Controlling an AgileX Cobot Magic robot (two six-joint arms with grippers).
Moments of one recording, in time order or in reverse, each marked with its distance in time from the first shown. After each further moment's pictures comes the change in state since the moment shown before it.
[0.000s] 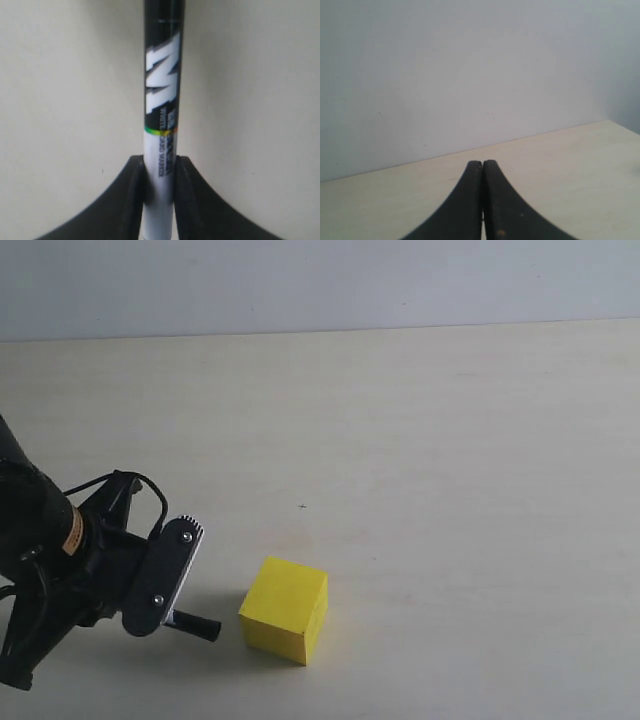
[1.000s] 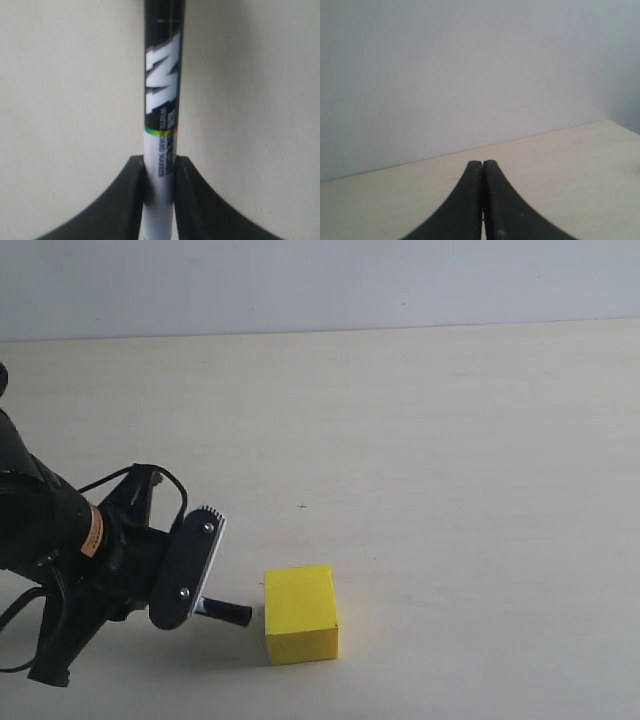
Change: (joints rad) left arm -0.037 0.000 -0.002 -0.004 -0.089 -0.078; right arm 0.000 0.000 0.000 0.000 0.000 0.000
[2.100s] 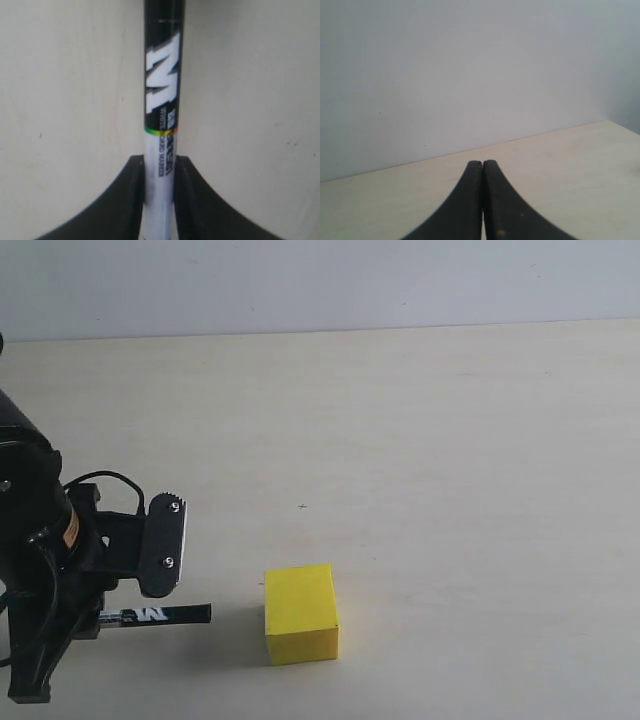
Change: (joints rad) left arm 0.076 0.043 -0.049 -0.102 0.243 -0.154; right arm 0.000 0.000 0.000 0.000 0.000 0.000
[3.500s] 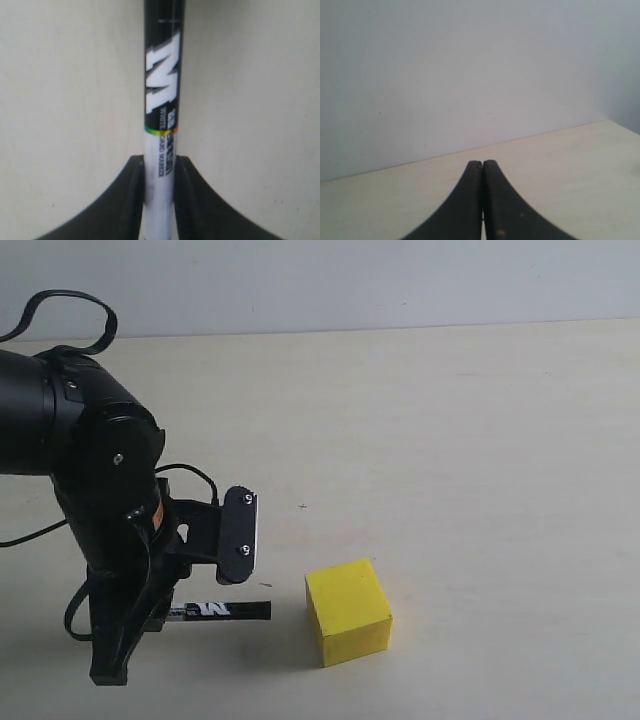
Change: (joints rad) left arm -0.101 0.148 -0.181 -0.077 0.071 0.002; right arm 0.000 0.000 0.000 0.000 0.000 0.000
